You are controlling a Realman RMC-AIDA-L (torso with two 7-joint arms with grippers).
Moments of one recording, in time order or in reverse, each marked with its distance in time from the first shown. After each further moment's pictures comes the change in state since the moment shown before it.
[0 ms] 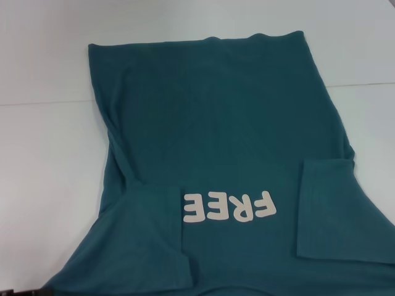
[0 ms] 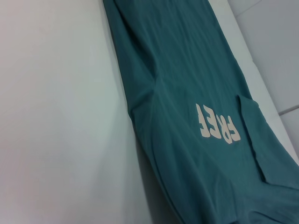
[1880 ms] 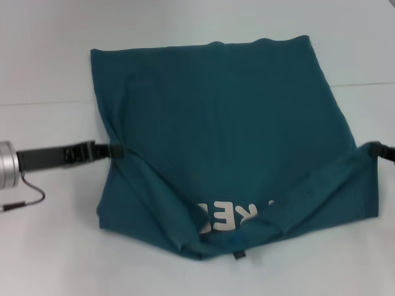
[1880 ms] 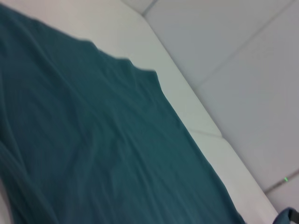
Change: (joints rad) left arm -0.401 0.045 -0.020 -0.303 -0.102 -0.380 0.010; right arm 0.389 -0.006 0.012 0.075 -0.007 0.356 -0.033
